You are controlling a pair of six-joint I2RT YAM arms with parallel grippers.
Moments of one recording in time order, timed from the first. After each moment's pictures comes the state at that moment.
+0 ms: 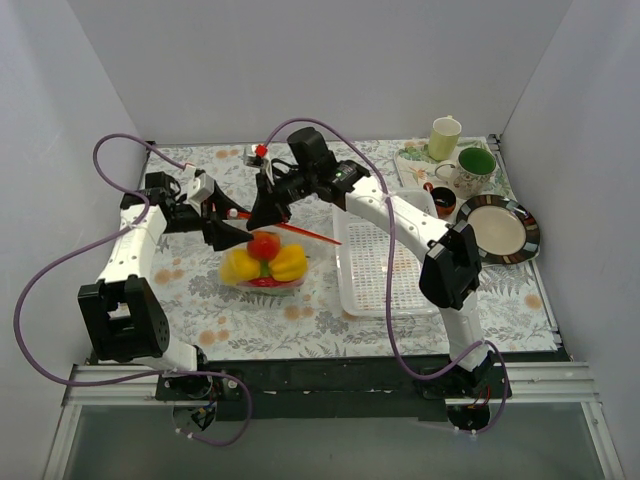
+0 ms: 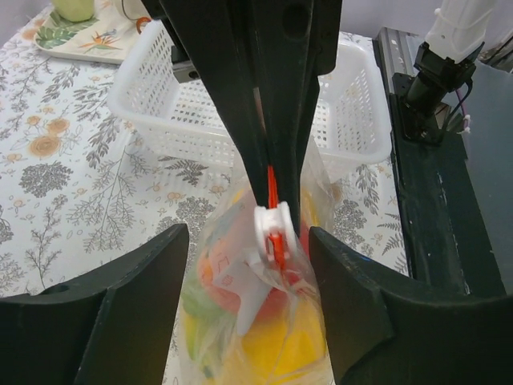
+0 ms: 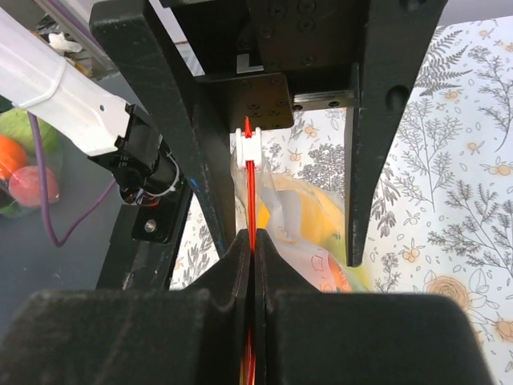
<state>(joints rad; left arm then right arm) 0.13 1.48 1.24 -1.09 1.48 1.23 0.82 2.07 2.00 -0.40 -1.04 -0.09</state>
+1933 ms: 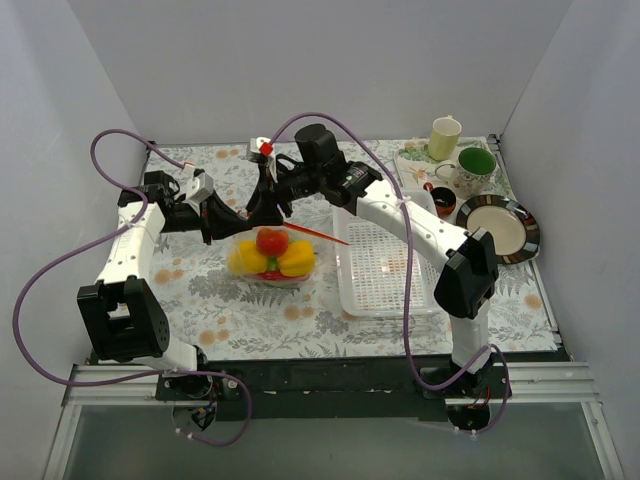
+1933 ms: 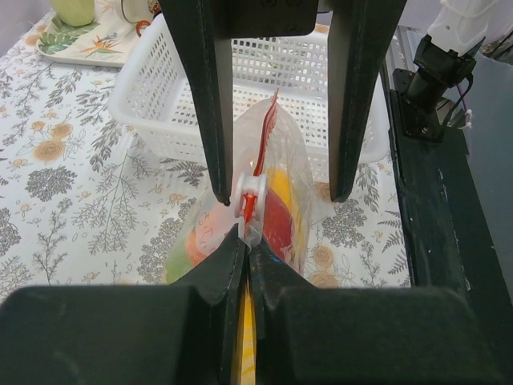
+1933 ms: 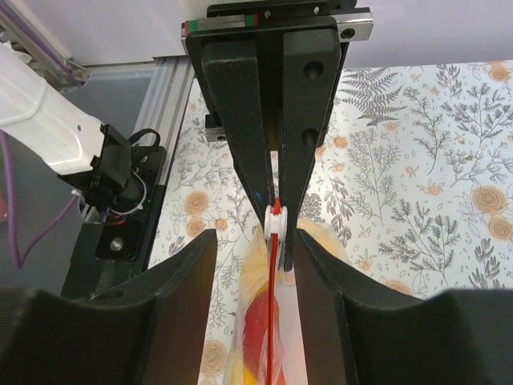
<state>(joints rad) 0.13 1.48 1.27 -1.20 1.47 1.32 0.84 1.95 1.92 -0.33 -0.90 -0.12</state>
